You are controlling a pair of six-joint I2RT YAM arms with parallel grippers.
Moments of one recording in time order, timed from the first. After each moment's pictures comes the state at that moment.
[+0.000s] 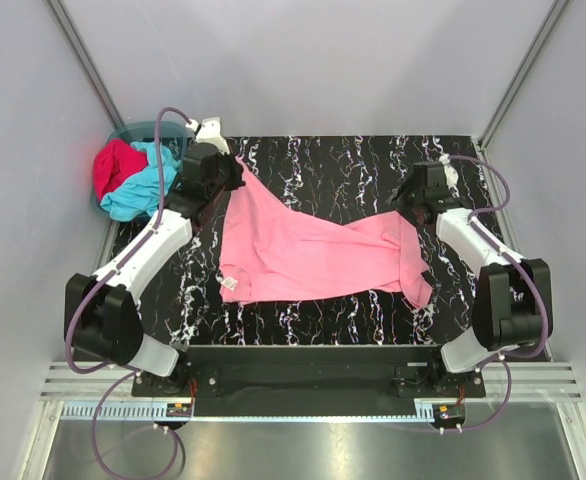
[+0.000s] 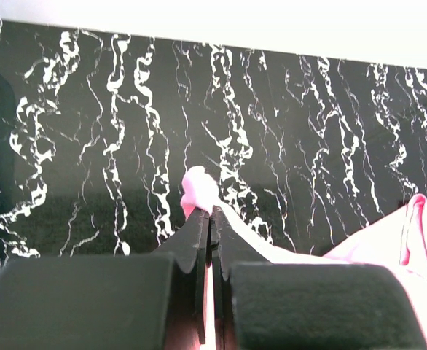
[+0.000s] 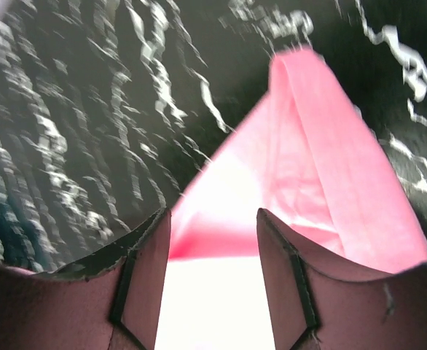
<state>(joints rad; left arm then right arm) -0.33 1.47 1.19 -0.05 -0.09 -0.34 0.15 1.54 1.09 -0.26 0.12 0.80</state>
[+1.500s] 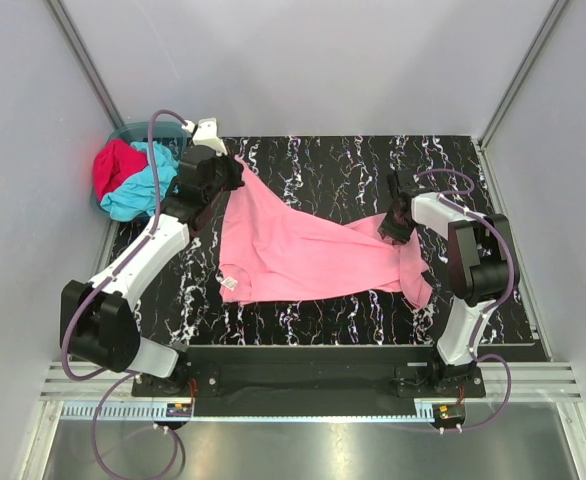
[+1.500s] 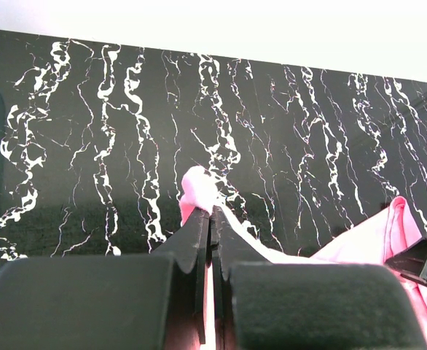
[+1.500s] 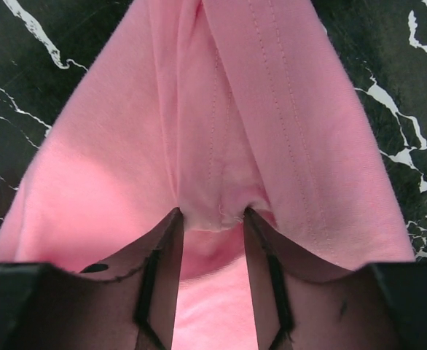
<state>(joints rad) -0.33 1.43 1.15 -0.01 -0.07 -0.36 0.20 1.88 1.23 -0.54 0.17 0.71</state>
